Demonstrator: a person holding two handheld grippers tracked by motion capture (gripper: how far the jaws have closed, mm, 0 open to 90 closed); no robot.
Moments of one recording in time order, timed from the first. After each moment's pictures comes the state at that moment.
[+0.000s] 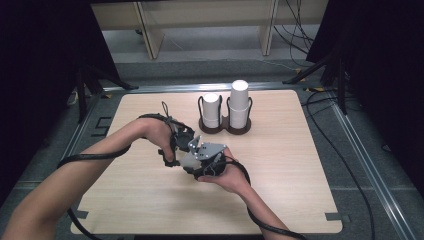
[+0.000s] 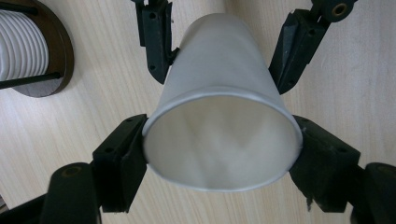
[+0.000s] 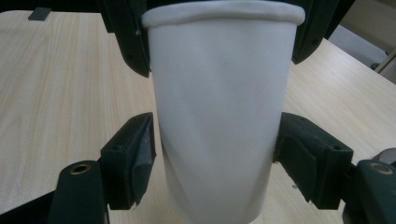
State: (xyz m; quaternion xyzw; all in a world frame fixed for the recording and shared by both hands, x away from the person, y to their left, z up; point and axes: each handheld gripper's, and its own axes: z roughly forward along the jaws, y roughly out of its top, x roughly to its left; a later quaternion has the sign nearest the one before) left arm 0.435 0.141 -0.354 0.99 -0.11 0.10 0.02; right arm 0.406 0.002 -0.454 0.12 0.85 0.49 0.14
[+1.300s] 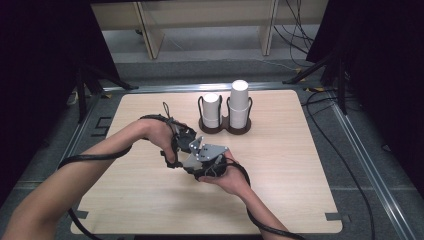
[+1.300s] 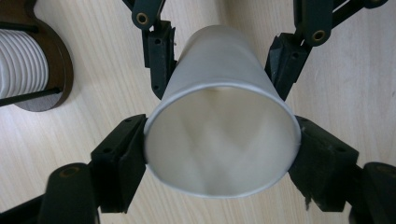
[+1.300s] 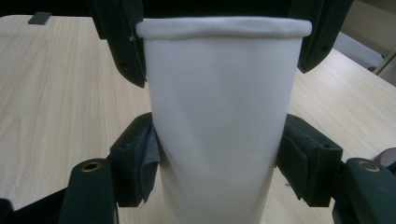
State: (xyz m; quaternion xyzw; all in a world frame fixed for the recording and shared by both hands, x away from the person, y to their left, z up) left arm 0.433 0.139 -0.355 0.99 -0.11 0.09 0.05; right arm 0.407 -0.001 -0.458 0.10 0.84 0.50 0.16
